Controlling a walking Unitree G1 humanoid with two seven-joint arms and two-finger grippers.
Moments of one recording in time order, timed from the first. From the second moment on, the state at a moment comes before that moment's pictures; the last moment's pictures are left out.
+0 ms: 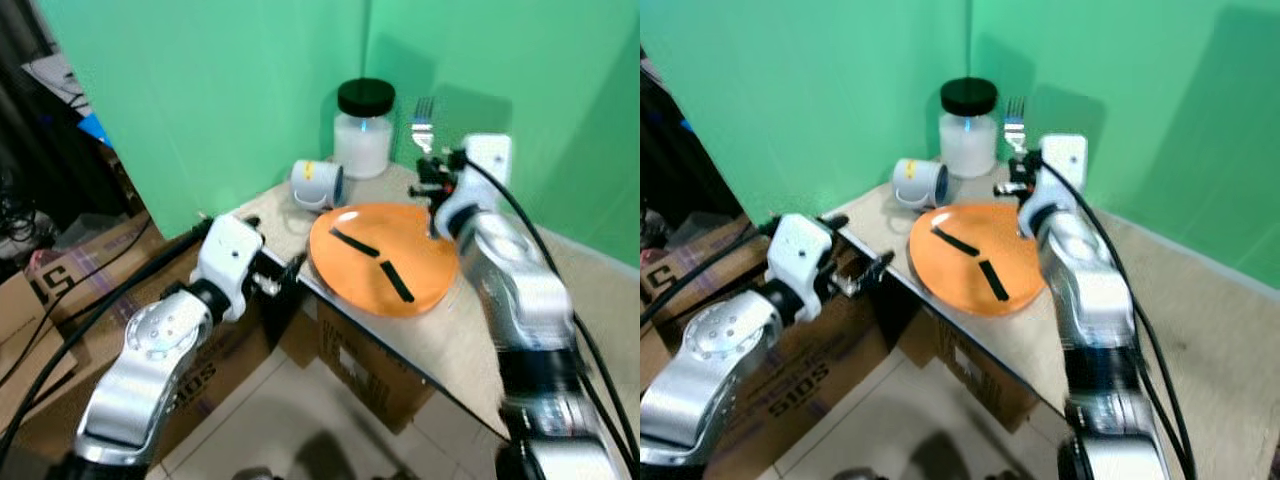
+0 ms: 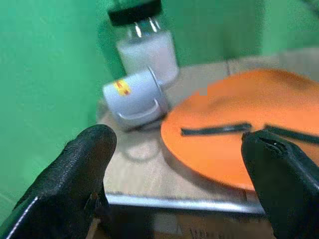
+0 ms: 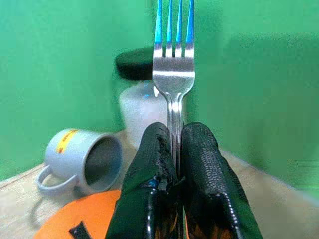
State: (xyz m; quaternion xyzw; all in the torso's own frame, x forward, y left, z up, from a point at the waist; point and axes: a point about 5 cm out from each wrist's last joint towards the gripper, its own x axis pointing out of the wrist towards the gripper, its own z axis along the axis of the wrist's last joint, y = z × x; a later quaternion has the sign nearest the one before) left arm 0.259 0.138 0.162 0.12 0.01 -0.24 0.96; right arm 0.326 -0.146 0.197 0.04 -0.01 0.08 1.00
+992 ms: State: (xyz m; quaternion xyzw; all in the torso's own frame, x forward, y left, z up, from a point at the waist) left arm 0.243 0.160 0.151 0.14 0.03 -0.11 0.98; right arm 0.258 -0.159 0.158 0.00 0.06 0.05 1.00
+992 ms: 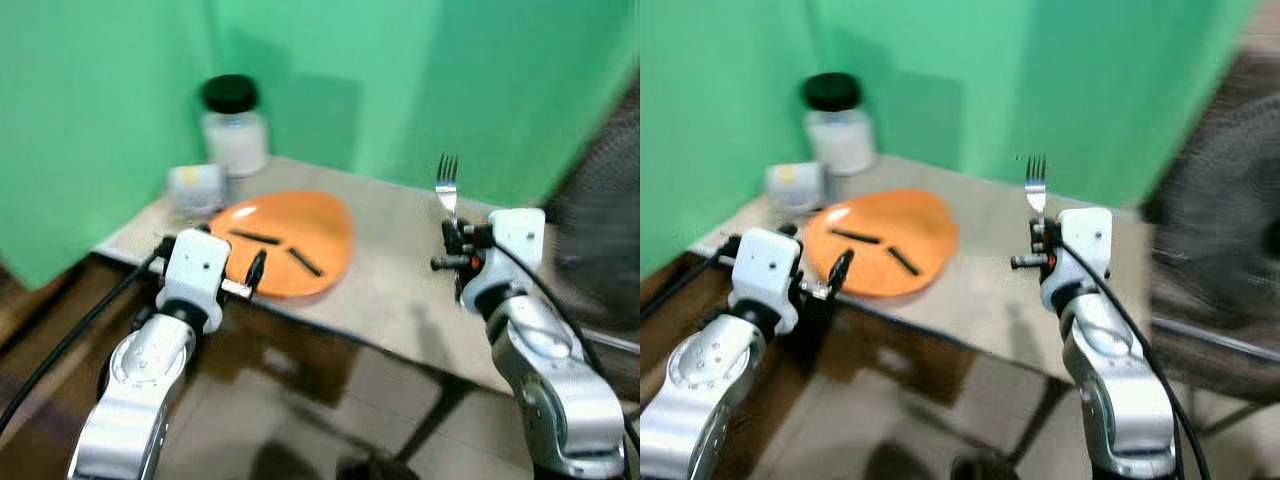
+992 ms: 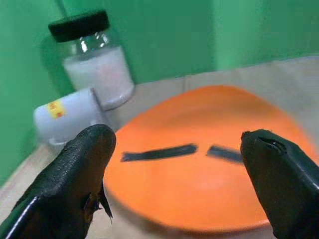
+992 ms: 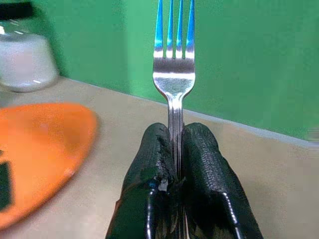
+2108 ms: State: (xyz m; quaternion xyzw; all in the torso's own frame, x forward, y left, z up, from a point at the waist) left arm 0.262 0.150 0.154 0.14 0.04 -0.14 0.98; right arm 0.248 -0.174 0.150 0.03 0.11 -0.01 0.99
